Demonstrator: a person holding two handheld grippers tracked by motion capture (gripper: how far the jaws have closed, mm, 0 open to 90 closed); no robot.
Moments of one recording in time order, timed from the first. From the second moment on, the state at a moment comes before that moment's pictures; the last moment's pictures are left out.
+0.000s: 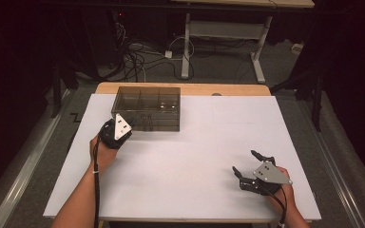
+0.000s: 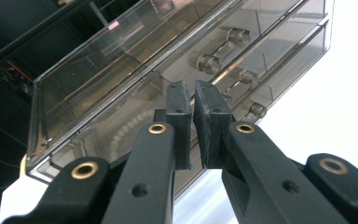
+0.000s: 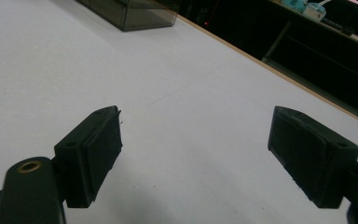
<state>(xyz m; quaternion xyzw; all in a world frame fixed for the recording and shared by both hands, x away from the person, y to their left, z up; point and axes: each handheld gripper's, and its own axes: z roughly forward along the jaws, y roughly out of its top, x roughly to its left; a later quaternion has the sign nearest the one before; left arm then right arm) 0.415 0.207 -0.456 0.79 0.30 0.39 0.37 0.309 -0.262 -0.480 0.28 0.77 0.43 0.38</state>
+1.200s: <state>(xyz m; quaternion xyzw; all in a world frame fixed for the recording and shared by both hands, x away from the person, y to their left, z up) 0.398 0.204 -0.440 0.74 0.31 0.44 0.40 0.308 -0.259 -0.480 0.27 0.78 0.43 0.38</state>
